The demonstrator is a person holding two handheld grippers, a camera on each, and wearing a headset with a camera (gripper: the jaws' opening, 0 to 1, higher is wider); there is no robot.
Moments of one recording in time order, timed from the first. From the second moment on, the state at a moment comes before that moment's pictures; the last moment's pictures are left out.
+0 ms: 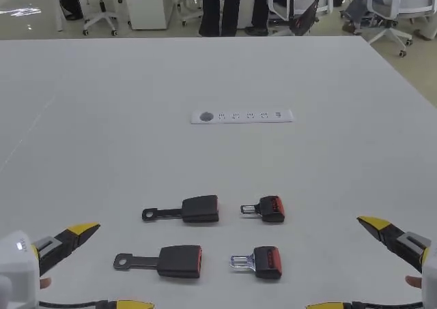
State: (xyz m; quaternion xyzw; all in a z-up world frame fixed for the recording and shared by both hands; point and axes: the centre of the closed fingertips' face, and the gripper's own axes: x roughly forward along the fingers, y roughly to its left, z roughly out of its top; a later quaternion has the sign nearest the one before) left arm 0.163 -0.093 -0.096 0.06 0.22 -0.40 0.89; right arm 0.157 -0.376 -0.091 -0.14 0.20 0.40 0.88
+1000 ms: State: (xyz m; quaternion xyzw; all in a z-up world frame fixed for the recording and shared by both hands) left arm 0.172 -0.105 -0.097 0.12 0.25 -0.45 0.85; right arm 0.166 -0.382 -0.086 -0.18 0.20 0.44 0.86
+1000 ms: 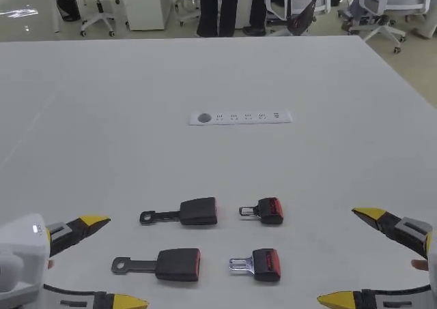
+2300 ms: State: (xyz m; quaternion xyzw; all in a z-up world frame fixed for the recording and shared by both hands) left arm 0.187 -0.137 -0.155 0.23 0.32 -0.54 0.75; right arm 0.176 -0.349 -0.152 -0.26 0.25 0.55 0.75
